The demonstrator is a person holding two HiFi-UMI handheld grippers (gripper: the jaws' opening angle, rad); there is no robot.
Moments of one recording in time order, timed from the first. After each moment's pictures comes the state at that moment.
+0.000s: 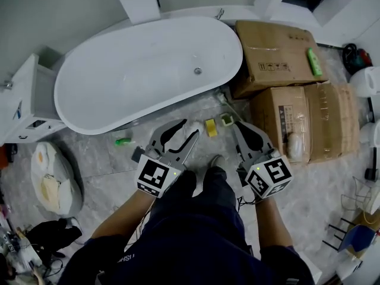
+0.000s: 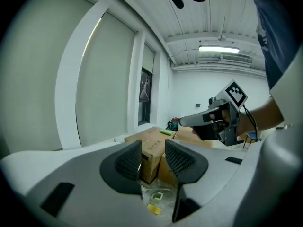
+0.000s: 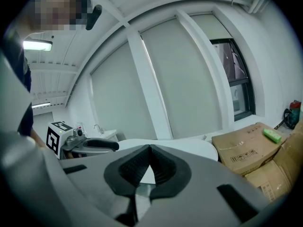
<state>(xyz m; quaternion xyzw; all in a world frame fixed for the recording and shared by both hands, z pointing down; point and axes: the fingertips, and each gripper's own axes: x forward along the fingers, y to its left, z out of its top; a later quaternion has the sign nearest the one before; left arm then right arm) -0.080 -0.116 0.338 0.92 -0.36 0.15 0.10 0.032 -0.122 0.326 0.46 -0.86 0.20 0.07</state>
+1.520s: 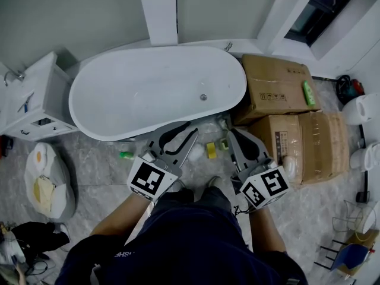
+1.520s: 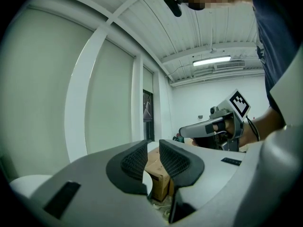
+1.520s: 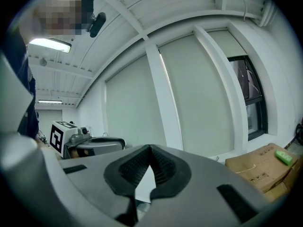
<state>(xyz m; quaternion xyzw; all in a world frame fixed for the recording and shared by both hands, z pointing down) -0.147 -0.108 0.207 0.92 -0.38 0.06 0.02 -0.055 -0.108 0.207 0.43 -0.90 0.12 0.02</state>
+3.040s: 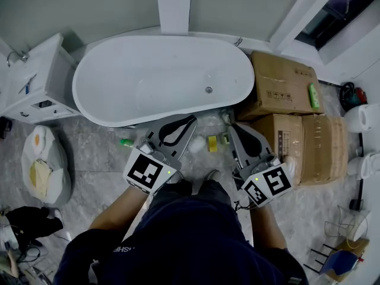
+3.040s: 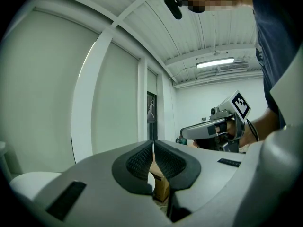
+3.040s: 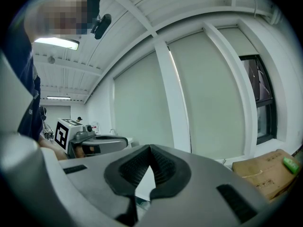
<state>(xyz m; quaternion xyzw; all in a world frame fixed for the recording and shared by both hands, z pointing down) -0.180 -0.102 0.203 0.91 -0.40 0.04 0.03 -0.092 -0.100 0.201 0.39 -0.92 0.10 0.04</state>
